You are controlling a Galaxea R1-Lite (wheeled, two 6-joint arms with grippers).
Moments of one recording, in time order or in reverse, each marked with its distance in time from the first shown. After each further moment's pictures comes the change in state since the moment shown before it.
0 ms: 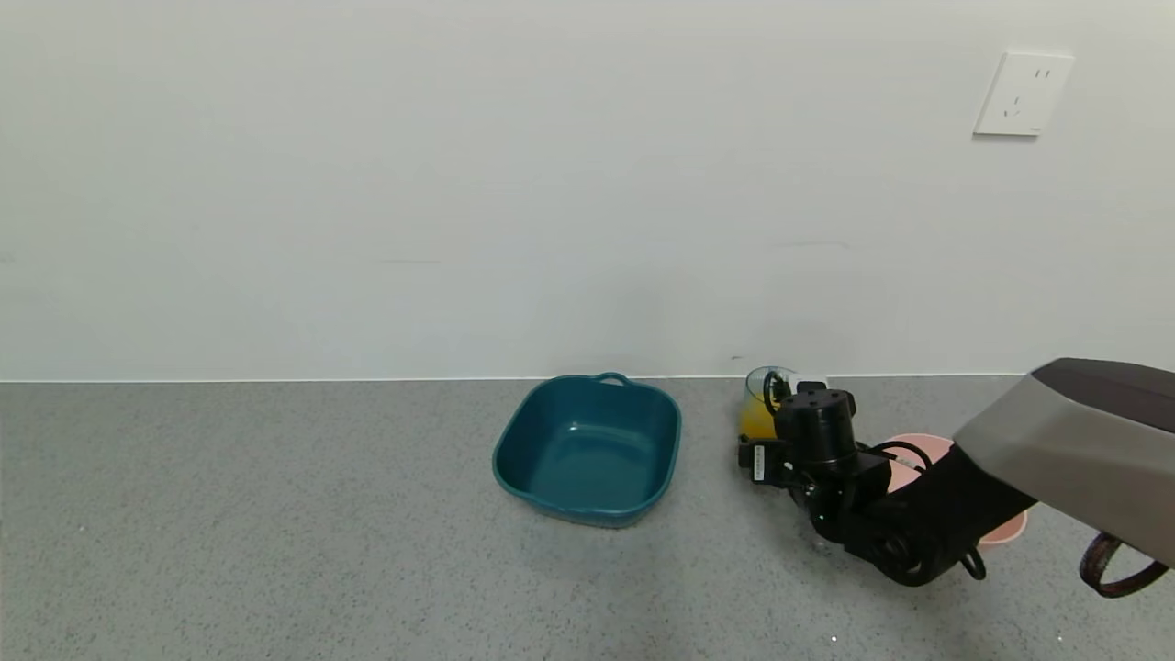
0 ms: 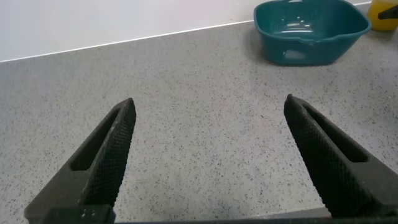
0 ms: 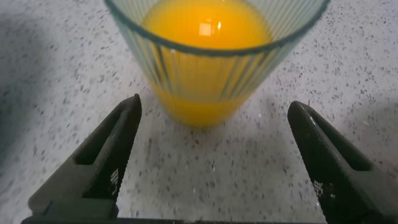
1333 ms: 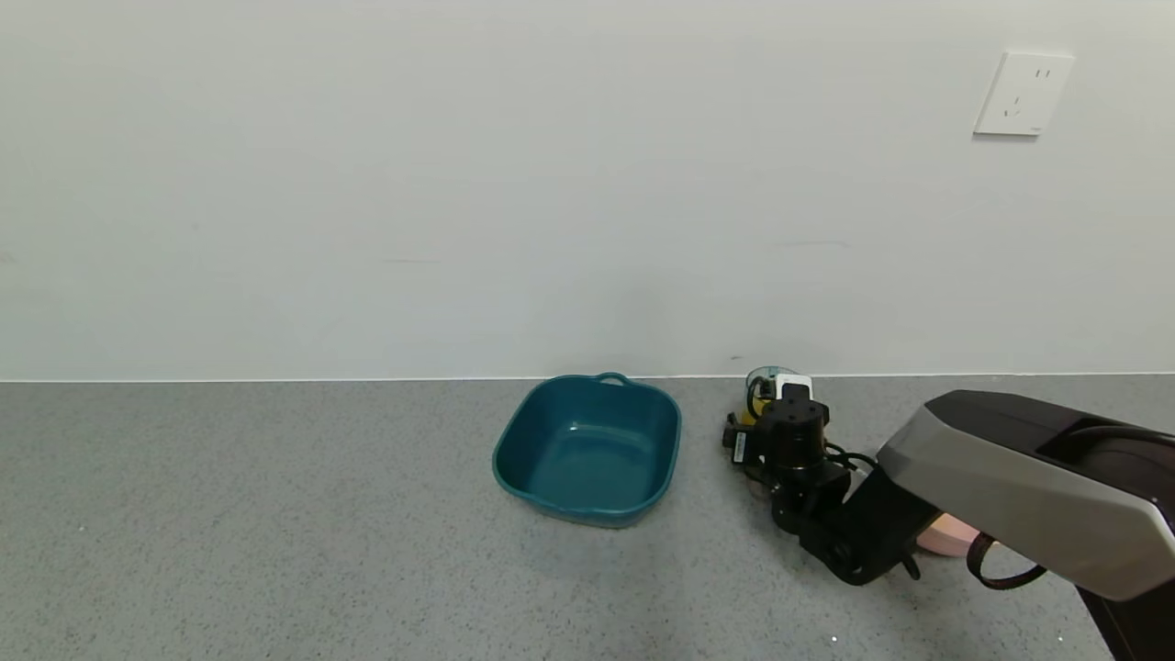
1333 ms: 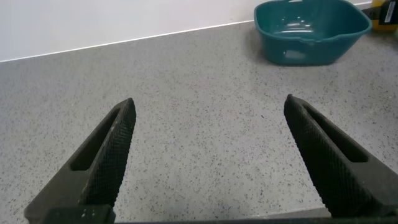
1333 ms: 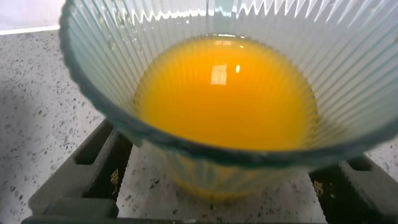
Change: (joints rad) left arm 0.000 0.000 0.000 0.000 0.000 0.000; right arm -0.009 0.205 -0.147 -0.258 -0.073 -0.019
